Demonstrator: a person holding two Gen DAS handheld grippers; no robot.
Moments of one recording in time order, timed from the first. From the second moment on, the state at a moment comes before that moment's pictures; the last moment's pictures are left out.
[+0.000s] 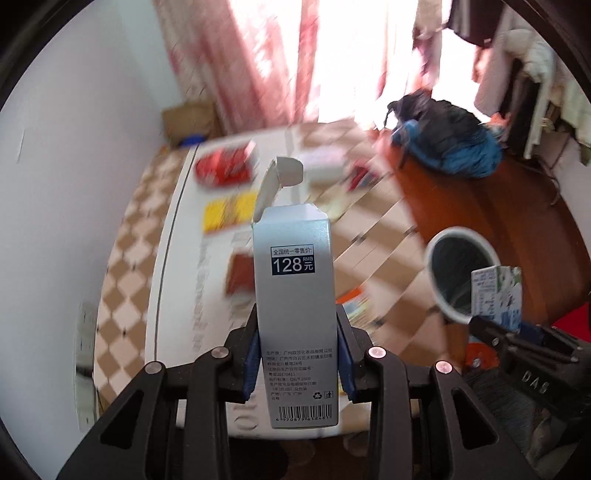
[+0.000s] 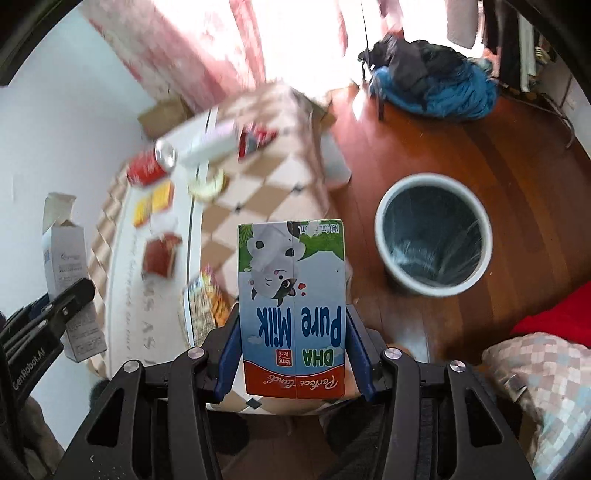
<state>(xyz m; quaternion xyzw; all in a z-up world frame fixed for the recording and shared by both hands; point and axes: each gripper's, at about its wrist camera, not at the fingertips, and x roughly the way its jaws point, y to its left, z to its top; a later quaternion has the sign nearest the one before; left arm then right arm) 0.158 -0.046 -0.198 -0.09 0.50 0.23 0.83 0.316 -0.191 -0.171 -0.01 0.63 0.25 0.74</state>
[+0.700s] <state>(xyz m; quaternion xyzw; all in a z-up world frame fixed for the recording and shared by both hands) 0.441 -0.175 -0.319 -0.18 0.62 -0.01 0.77 0.510 -0.381 -0.300 0.10 0.69 0.12 0.71</state>
